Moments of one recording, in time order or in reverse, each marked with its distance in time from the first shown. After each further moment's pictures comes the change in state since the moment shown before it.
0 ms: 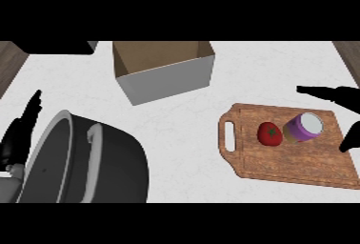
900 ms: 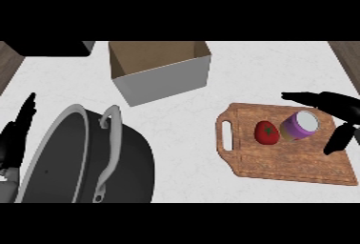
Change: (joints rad) left arm 0.029 -0.045 0.090 -0.019 -0.072 -0.056 -0.004; right arm 0.052 0.086 -0.071 -0.070 0.105 0.013 -0.021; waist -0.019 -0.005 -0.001
